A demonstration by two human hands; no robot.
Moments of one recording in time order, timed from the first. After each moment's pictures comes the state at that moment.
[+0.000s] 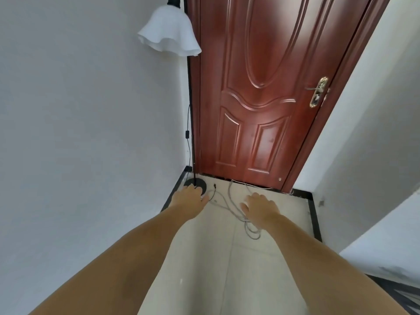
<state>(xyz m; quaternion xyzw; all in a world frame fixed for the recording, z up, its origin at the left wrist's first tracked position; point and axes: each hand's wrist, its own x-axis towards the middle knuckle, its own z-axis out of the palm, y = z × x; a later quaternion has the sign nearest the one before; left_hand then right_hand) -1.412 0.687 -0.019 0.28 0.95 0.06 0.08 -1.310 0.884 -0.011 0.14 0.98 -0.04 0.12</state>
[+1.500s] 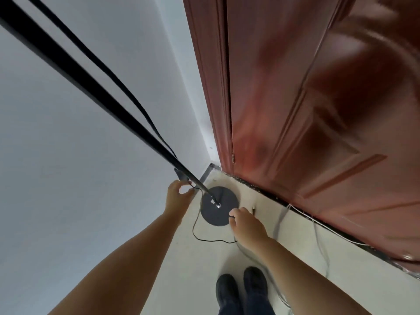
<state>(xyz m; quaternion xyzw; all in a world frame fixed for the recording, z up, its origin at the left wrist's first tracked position) -2.106 0.913 -0.327 -0.26 0.83 0.48 0.12 -2.041 1.091 -0.362 0.03 0.91 -0.29 0.30</state>
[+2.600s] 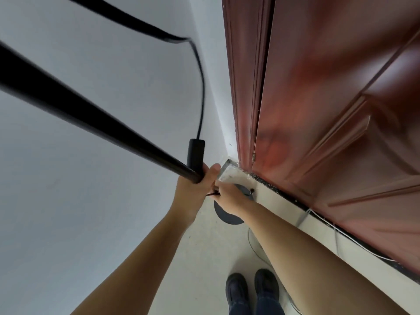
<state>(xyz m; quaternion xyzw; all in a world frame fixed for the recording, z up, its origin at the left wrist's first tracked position) -2.131 0.926 -0.230 -0.14 0.75 0.65 0.07 -2.152 1.019 -0.359 -0.08 0.84 -0.42 0.33</state>
